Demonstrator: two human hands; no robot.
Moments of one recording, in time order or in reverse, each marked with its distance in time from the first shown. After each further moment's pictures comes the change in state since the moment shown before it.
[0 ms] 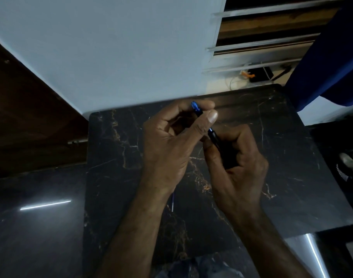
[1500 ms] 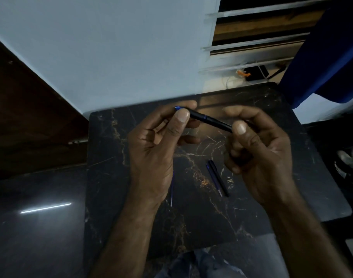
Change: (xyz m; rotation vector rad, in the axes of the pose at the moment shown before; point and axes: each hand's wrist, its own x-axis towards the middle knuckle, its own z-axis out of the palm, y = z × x) left_hand -0.031 0.005 -0.011 -0.102 -0.003 0.104; right_hand 0.020 -0.007 -0.054 0.754 -0.224 0.479
